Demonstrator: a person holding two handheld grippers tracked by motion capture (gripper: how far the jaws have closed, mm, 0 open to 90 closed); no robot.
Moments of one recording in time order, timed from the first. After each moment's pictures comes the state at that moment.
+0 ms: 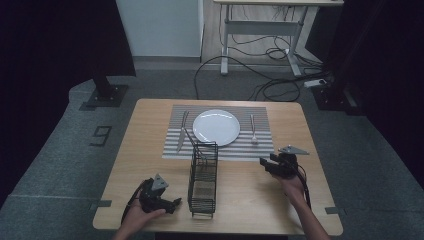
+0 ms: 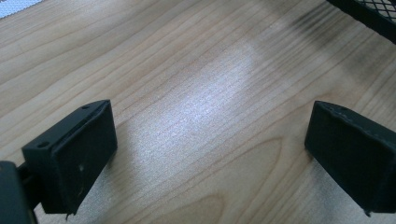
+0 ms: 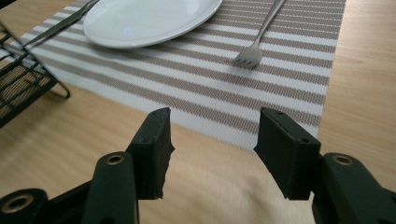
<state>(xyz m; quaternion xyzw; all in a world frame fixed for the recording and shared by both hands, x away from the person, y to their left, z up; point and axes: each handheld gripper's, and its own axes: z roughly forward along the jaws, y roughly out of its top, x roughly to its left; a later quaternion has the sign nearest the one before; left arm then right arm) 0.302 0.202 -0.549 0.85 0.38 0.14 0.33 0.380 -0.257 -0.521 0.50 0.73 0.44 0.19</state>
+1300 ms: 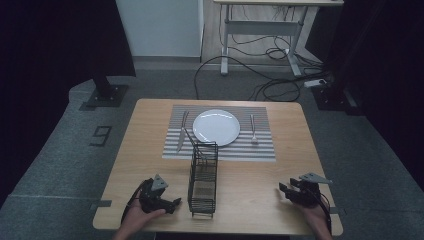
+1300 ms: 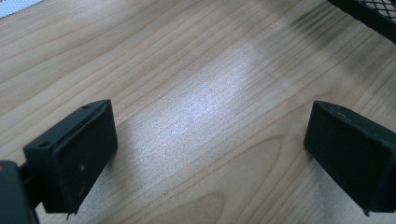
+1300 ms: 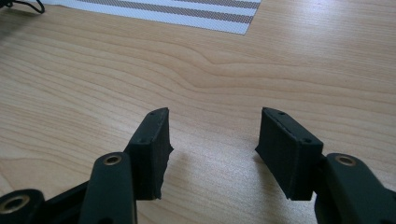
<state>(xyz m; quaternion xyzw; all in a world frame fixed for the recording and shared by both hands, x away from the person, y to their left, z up) 0.302 0.202 -0.549 0.85 0.38 0.14 0.33 0.306 -0.311 -0.552 0.52 0.73 0.40 0.20</state>
